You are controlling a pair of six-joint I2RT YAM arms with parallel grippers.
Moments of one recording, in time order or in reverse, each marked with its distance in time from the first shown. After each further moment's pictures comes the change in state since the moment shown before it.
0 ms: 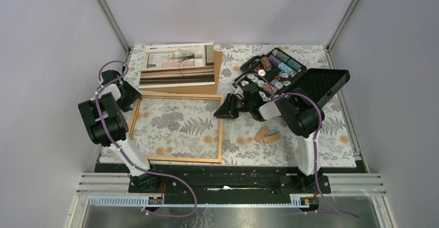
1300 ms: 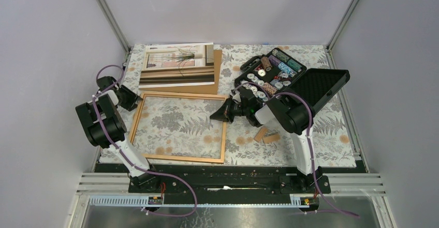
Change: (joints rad) left arm 0.057 0.000 -0.097 0.153 0.257 -0.082; right arm 0.054 0.106 -0.024 0.237 0.014 0.401
